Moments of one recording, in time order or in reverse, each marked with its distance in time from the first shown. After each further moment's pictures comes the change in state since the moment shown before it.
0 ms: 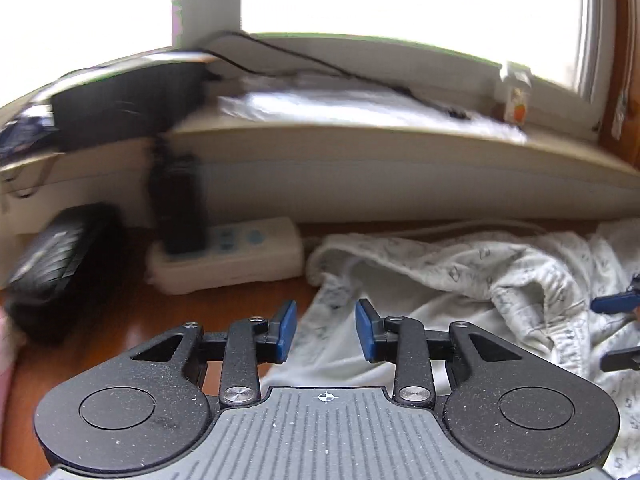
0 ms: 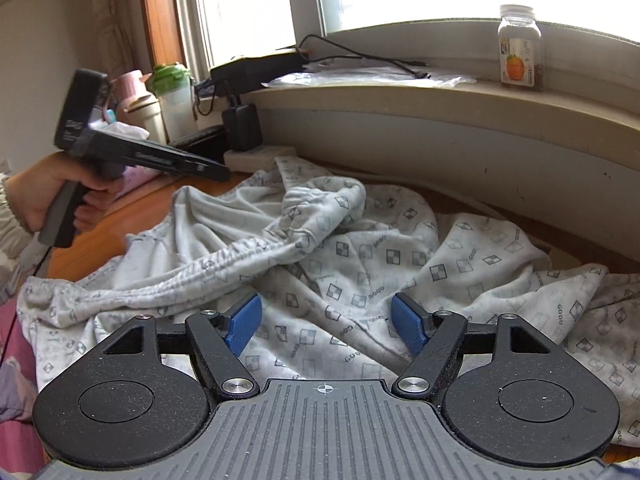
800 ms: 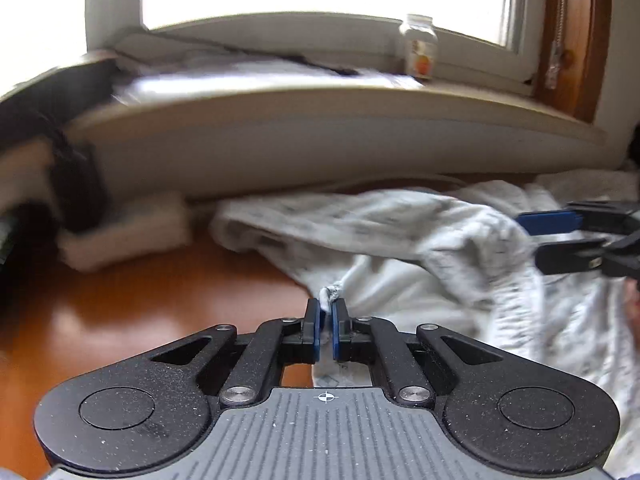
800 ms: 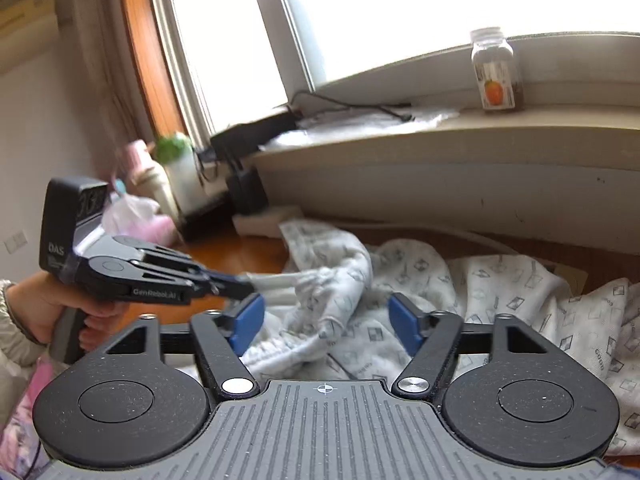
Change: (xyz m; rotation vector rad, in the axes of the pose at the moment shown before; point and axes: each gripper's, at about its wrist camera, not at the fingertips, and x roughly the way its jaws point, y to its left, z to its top) left arm -0.025 -0.059 -0.031 0.094 0.014 -0.085; right arm -0.015 -0.016 0.008 0.148 -0.160 0.077
